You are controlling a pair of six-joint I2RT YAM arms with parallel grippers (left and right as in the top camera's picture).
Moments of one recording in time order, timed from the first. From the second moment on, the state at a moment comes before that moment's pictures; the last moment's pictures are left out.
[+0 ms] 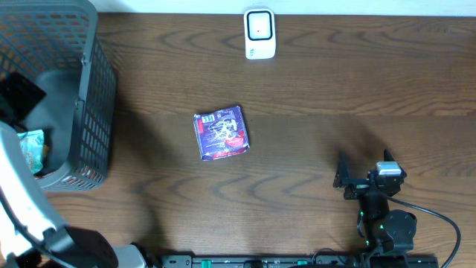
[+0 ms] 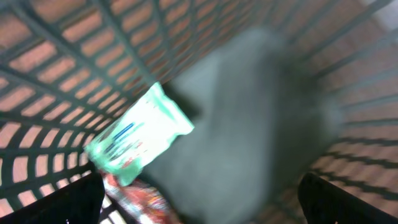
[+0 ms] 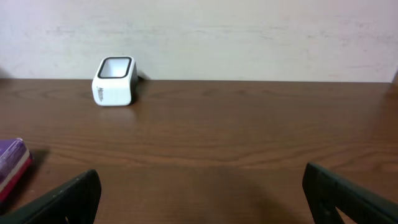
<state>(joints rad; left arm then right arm) 0.62 1.56 1.55 -0.97 -0.10 -0.29 0.03 0.01 0.01 -0.07 -0.02 0.01</state>
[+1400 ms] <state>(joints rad) 0.61 2.00 1.48 -0.91 -0.53 -0.22 0.03 0.01 0.01 -0.07 -0.02 0.01</state>
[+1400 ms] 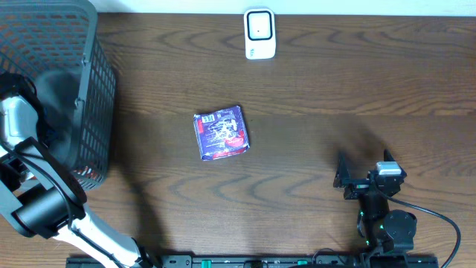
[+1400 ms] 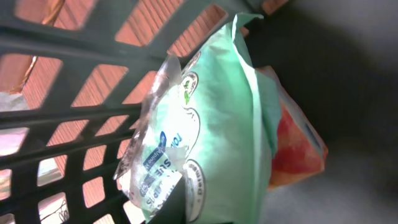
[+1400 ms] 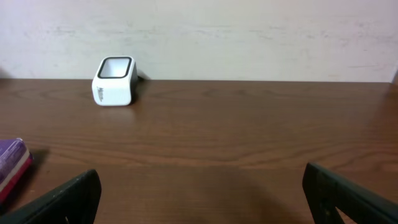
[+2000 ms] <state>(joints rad) 0.44 1.53 1.53 -0.77 -0.41 -0.22 0.03 0.01 0.01 -0.07 -0.02 0.01</state>
